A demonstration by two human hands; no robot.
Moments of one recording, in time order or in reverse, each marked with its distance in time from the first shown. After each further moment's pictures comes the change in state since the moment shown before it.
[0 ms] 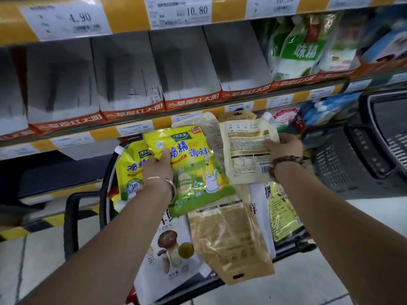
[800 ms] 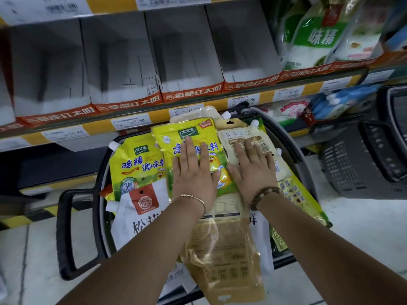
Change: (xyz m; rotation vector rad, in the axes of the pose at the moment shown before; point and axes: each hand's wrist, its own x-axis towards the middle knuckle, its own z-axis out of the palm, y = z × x) left_hand -0.022 -0.038 0.048 1.235 -0.244 0.717; right_hand -0.031 0.050 0.030 -1.006 -0.396 -0.645
